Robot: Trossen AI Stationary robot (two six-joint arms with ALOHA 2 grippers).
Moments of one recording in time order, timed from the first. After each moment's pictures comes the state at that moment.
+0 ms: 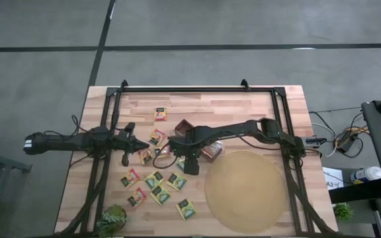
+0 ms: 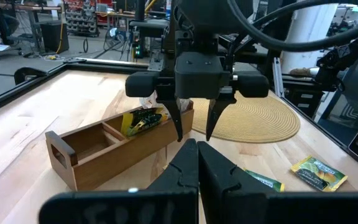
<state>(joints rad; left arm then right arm) 0.02 0.19 0.01 0.02 0.07 -0.09 0.05 2.29 1.98 -1.06 -0.11 0.18</state>
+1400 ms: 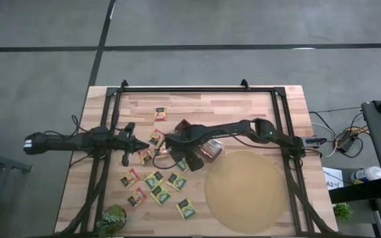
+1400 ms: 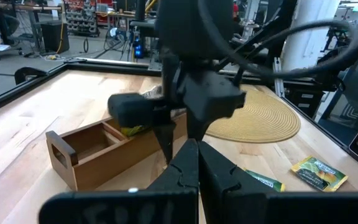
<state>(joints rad) 0.02 0.19 0.01 0.02 0.07 -0.09 0.01 2.39 2.06 -1.03 -0.08 -0.45</state>
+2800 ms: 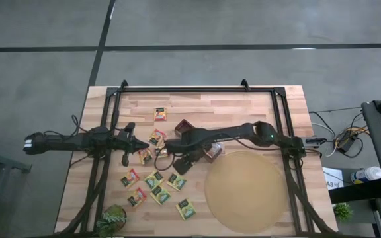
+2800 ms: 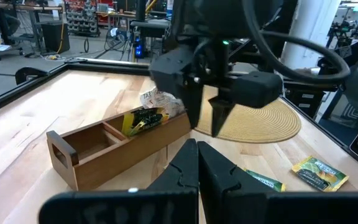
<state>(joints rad) 0.02 0.19 0.01 0.02 0.07 -0.09 0.08 2.38 2.18 -1.28 -0.13 0.92</state>
